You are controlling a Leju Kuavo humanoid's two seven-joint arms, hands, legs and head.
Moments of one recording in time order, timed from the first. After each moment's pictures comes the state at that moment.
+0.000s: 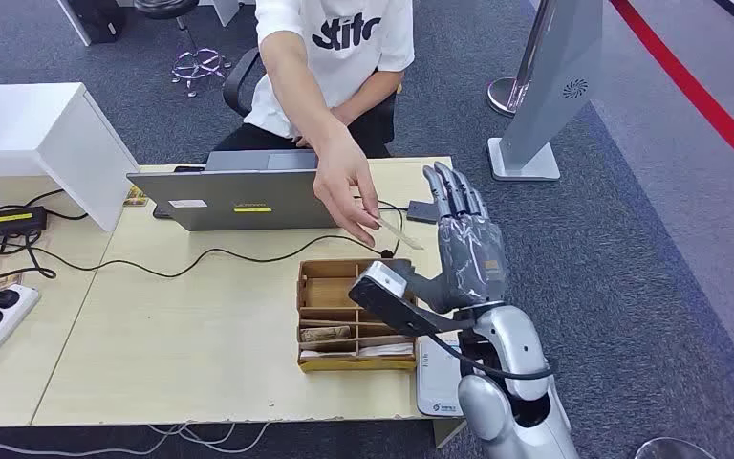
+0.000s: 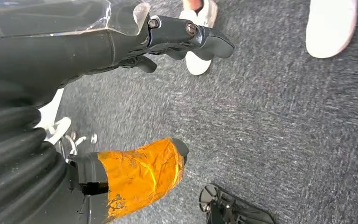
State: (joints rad) left arm -0.05 -0.14 1.10 -0.44 -0.87 0.11 0.00; right arm -0.25 0.20 0.47 -1.63 1.22 -0.10 -0.05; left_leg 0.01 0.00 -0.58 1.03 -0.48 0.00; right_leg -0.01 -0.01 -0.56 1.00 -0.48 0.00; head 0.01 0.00
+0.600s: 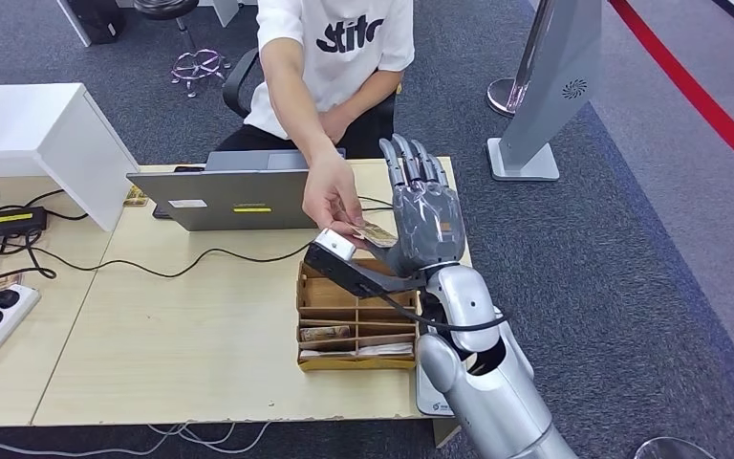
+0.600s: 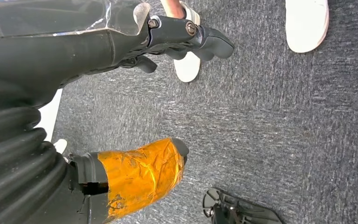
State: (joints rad) left arm -0.07 -0.15 1.14 -0.42 -1.00 0.08 -0.02; right arm -0.44 0.22 0.56 -1.38 1.25 -0.16 0.03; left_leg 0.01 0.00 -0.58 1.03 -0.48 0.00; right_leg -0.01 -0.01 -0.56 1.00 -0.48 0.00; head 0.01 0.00
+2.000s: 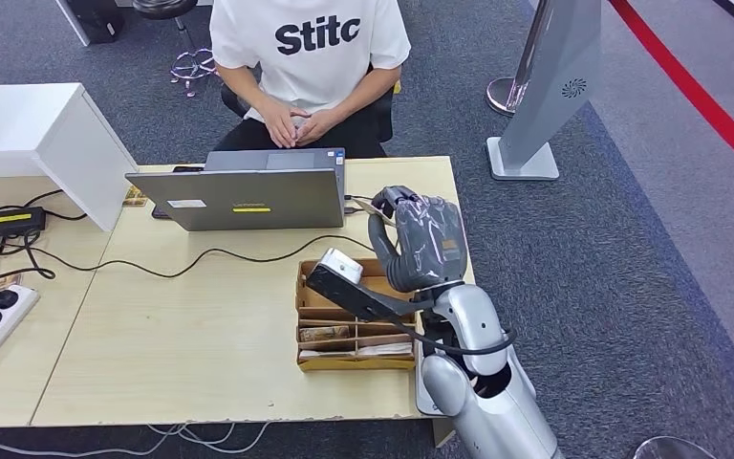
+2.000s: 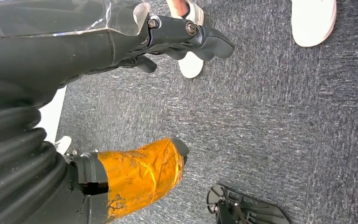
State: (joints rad) left arm -0.07 -0.16 1.17 -0.42 -1.03 0.08 -0.02; right arm -0.36 0.21 0.56 -1.48 1.16 -0.19 -0.03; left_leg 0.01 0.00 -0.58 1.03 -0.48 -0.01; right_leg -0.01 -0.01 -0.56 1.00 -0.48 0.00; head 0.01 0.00
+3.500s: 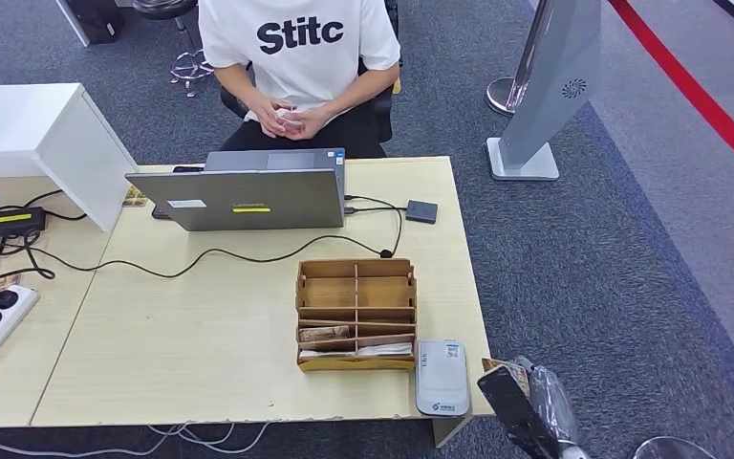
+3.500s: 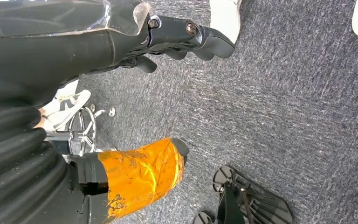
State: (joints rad) left arm -0.07 -0.20 1.31 -0.44 -0.94 0.09 0.03; right arm 0.28 0.30 -0.08 -1.59 0.84 0.02 -0.28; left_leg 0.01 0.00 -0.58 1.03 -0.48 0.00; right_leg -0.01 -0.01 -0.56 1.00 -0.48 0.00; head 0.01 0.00
